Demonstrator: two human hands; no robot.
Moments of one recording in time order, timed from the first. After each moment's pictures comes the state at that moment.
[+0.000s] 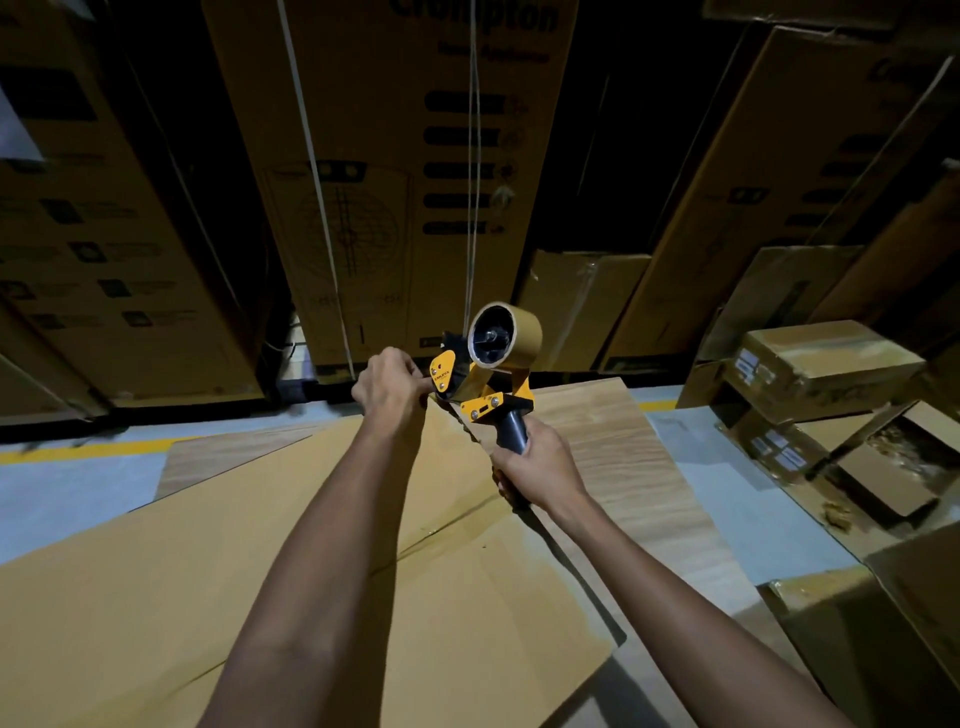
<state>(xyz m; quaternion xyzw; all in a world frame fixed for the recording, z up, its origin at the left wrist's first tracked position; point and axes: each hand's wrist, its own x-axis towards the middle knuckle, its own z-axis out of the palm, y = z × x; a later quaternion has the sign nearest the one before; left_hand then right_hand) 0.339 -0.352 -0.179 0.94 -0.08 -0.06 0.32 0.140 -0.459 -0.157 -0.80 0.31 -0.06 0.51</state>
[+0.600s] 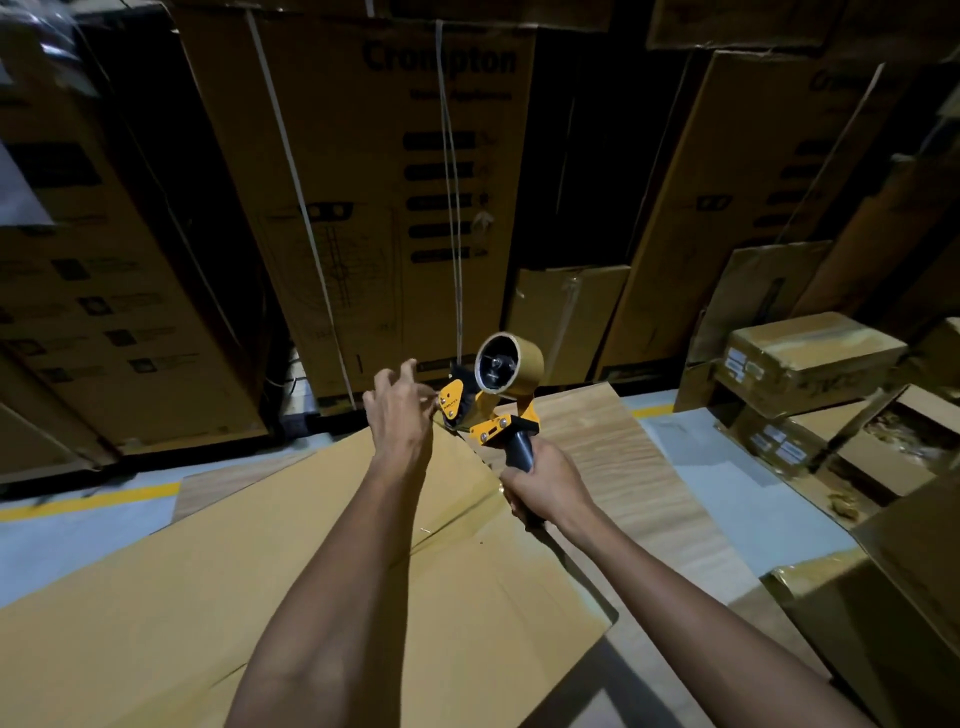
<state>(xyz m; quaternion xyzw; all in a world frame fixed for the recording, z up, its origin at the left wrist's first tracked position) 0.303 -0.350 -0.191 0.95 -0.23 0.07 0.21 0.107 -0.458 -0.154 -0.83 0.34 -0.03 0.45</state>
